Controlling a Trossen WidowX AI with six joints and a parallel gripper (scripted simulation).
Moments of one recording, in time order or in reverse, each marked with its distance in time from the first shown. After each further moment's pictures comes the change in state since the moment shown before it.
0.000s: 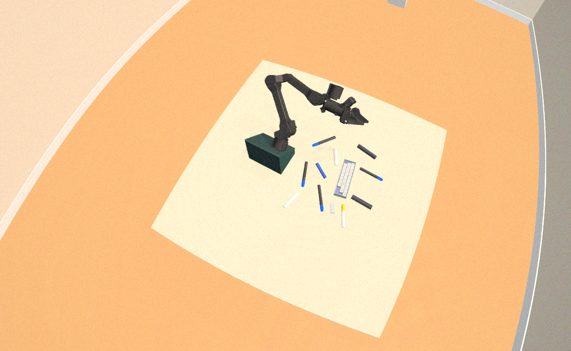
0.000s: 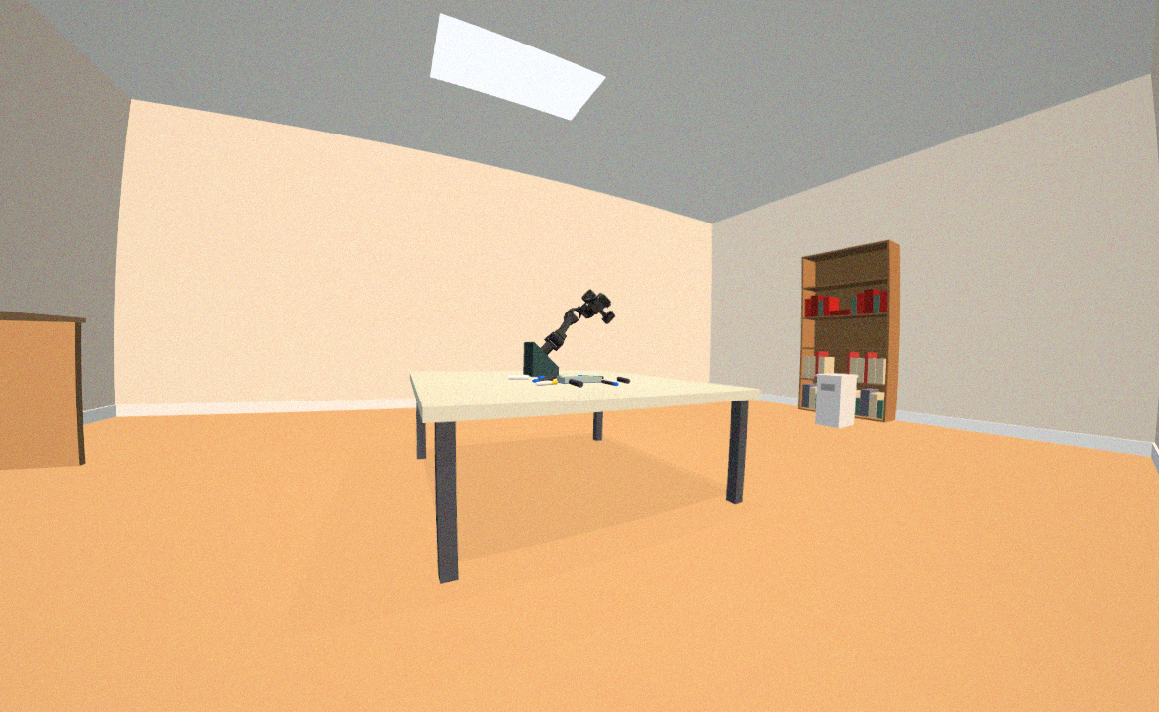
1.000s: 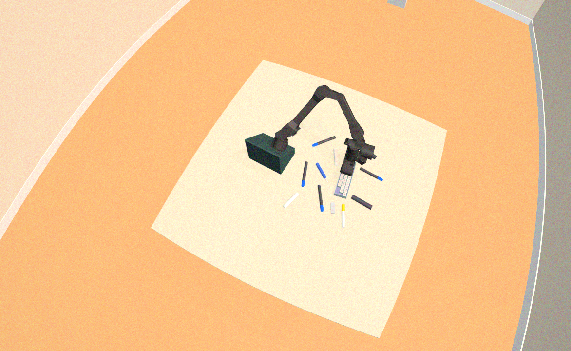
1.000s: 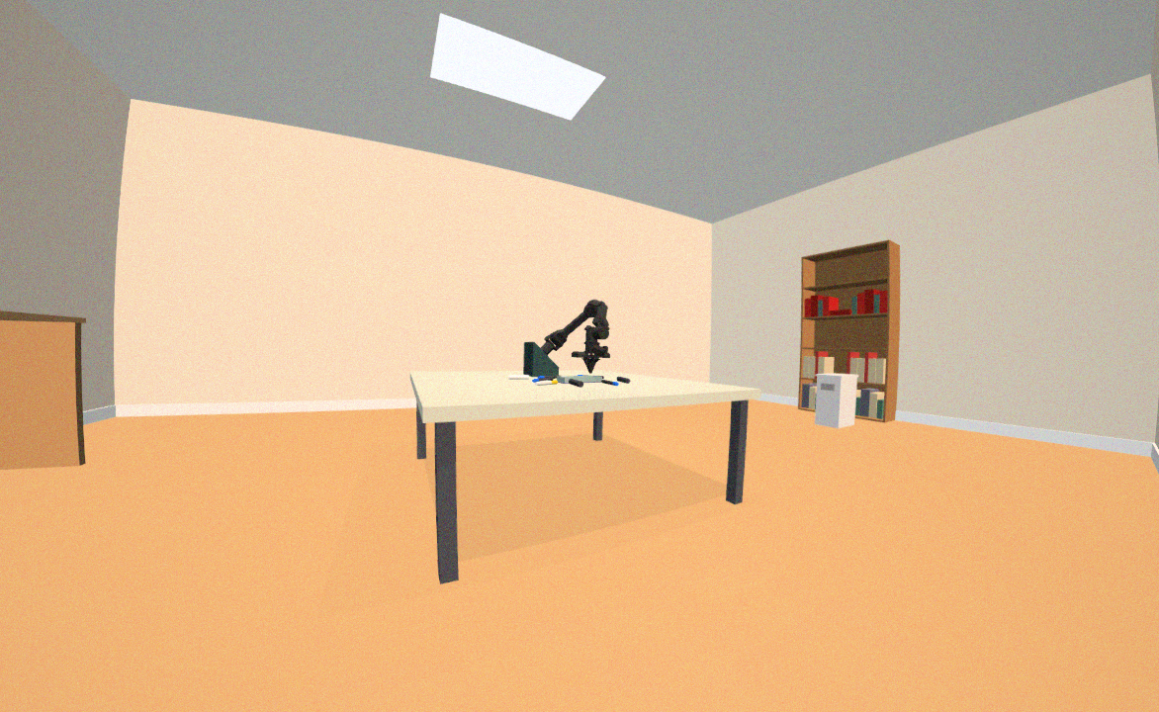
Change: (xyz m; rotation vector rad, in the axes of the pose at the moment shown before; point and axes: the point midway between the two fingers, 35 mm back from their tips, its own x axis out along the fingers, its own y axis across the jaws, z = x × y) arm 0.006 0.150 -0.250 0.374 1.423 0.762
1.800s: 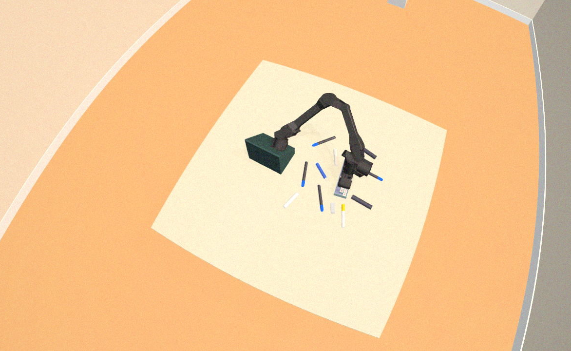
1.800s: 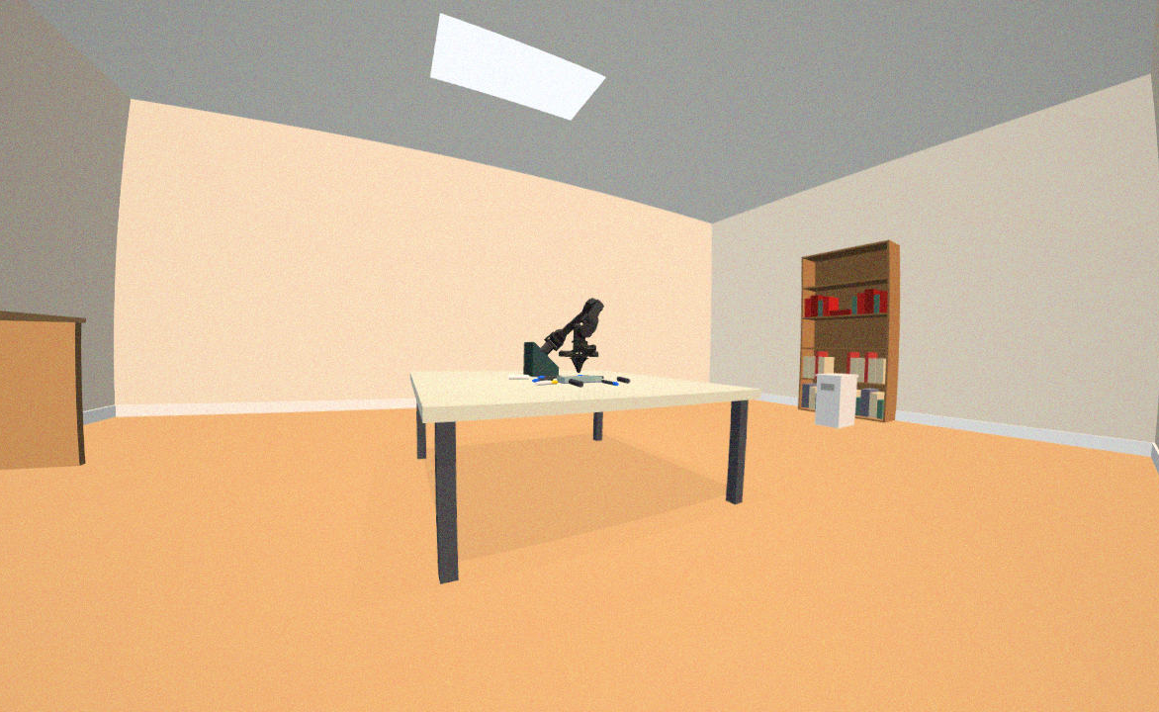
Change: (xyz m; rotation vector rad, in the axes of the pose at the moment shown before) arm -0.001 -0.075 0.006 -0.024 -0.001 0.006
